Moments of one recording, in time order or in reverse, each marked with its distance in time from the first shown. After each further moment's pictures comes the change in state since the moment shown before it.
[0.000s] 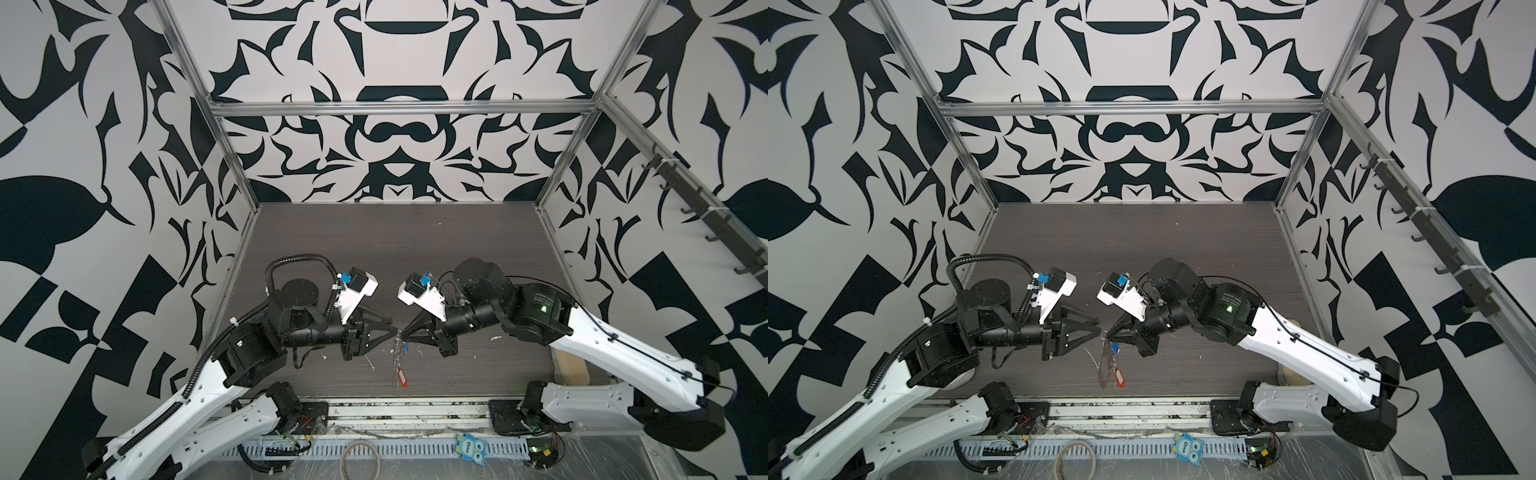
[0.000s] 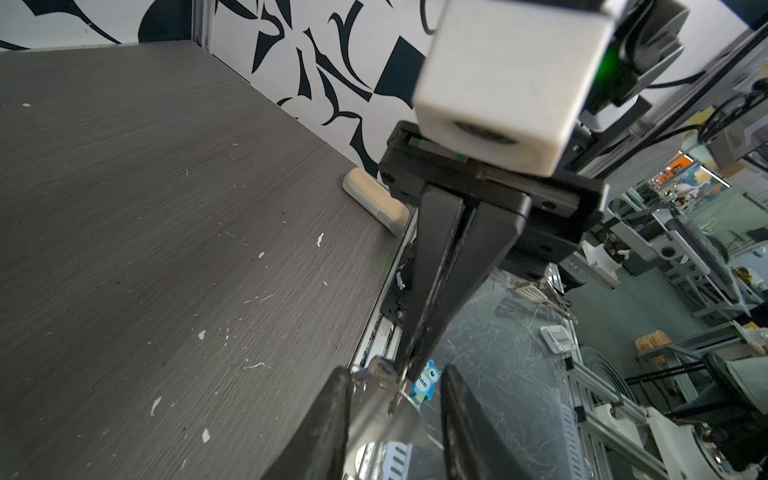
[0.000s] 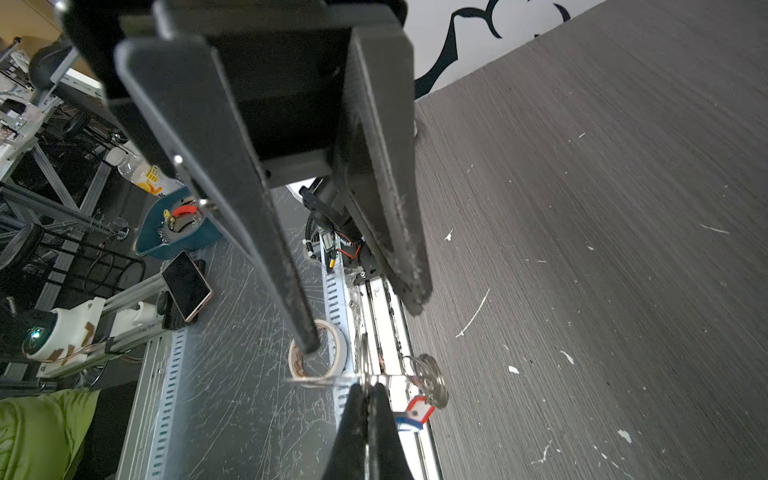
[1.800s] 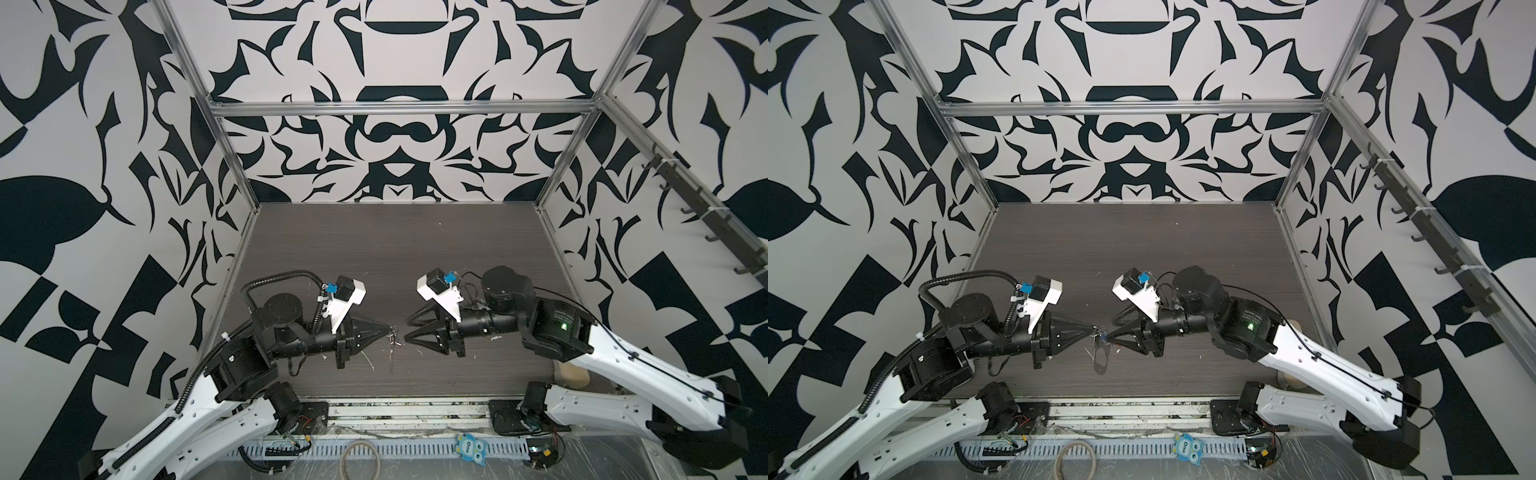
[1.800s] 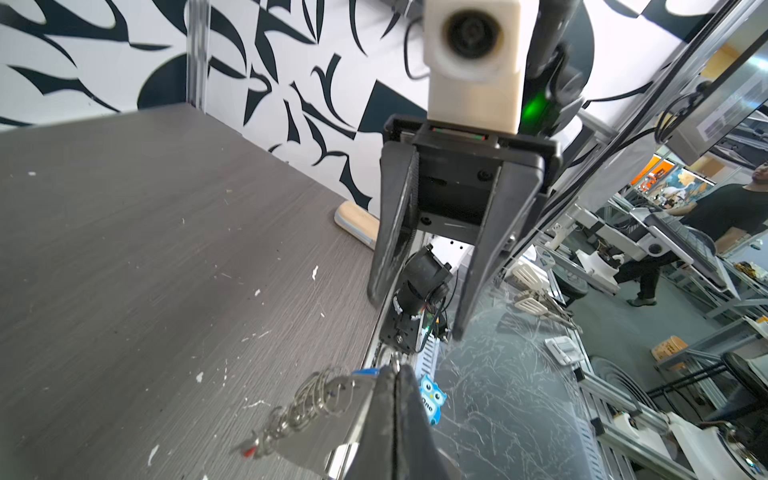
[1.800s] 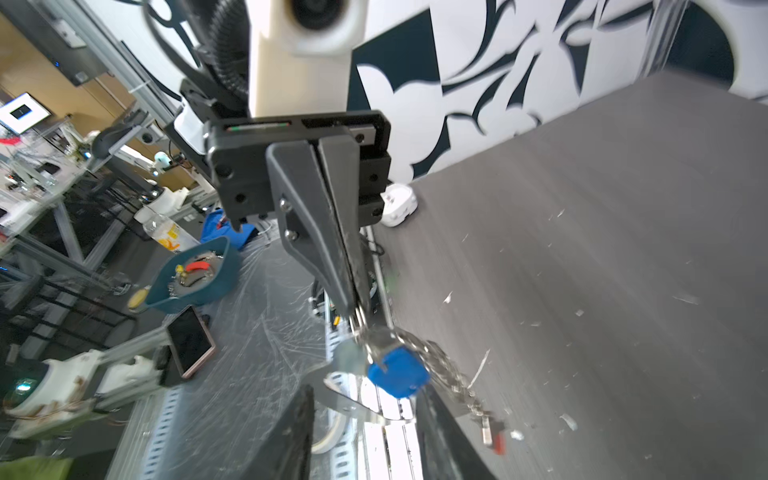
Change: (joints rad) left arm -0.008 -0.139 -0.124 0.167 -0.014 -0.002; right arm -0.007 -0.199 -0.218 0.342 0.021 0.112
